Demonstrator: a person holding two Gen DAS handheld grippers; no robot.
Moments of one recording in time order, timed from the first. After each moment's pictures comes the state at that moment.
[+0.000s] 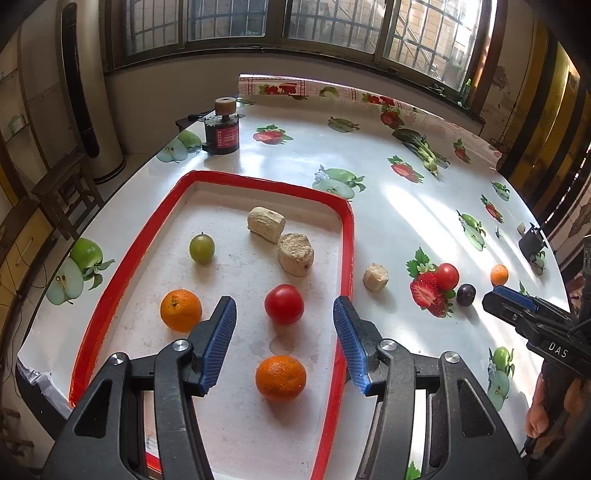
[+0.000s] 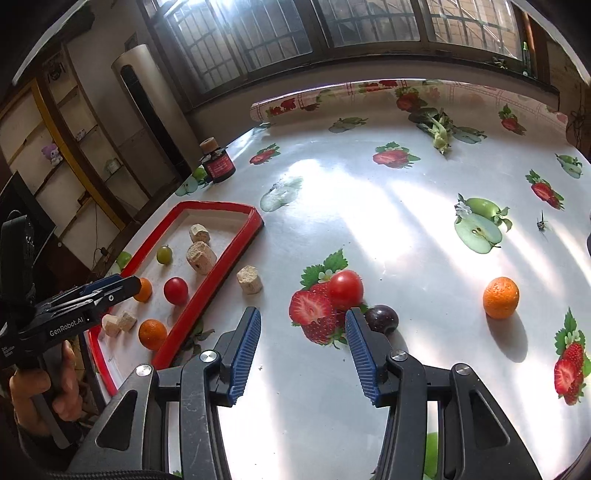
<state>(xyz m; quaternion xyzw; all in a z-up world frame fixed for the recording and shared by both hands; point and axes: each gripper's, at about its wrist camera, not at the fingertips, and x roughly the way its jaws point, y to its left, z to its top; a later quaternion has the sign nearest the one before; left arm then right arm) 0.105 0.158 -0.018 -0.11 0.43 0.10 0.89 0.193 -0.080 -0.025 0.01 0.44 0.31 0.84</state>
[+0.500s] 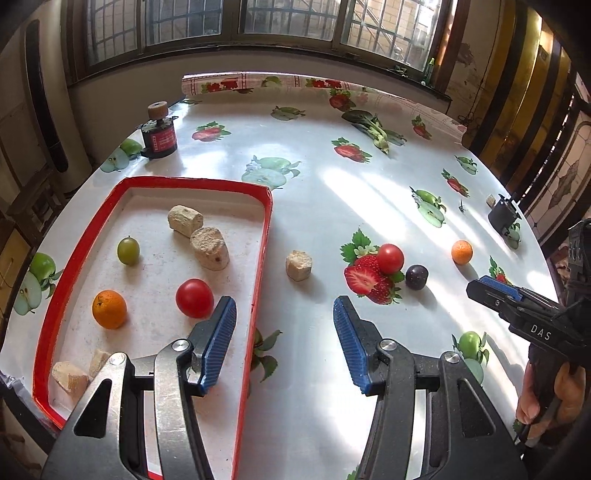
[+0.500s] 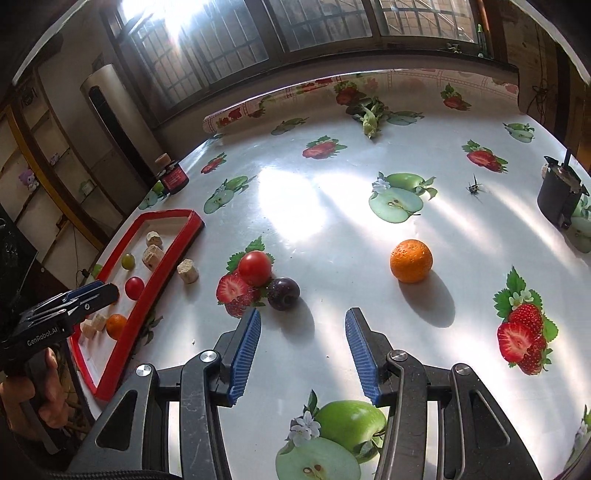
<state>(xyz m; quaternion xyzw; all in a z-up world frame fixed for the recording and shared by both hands) 0.120 0.096 -0.016 -0.09 0.44 0.04 0.89 0.195 -0.153 -0.036 0.03 0.45 0.26 0.86</state>
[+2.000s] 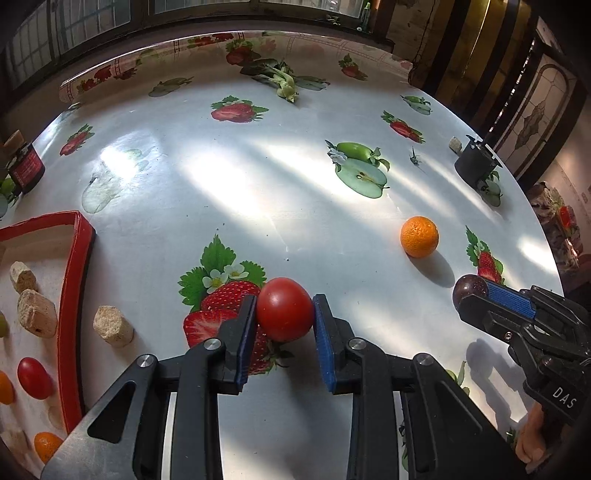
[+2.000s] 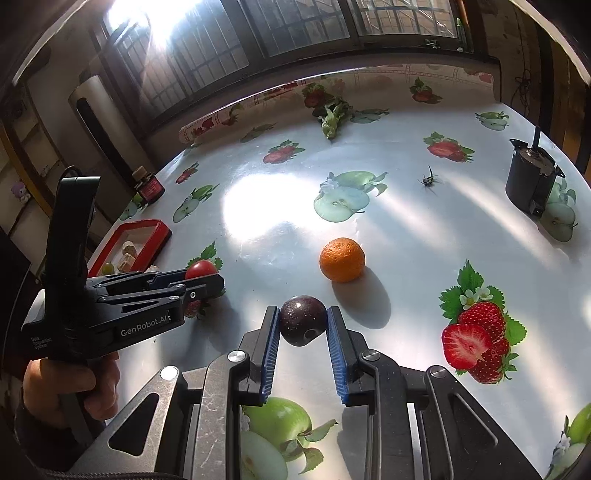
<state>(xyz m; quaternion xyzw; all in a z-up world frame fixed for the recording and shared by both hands) 0.211 -0.009 -0.062 -0.04 0.49 -0.07 0.87 0.208 -0.200 -0.043 0.05 0.44 0.24 0.86</state>
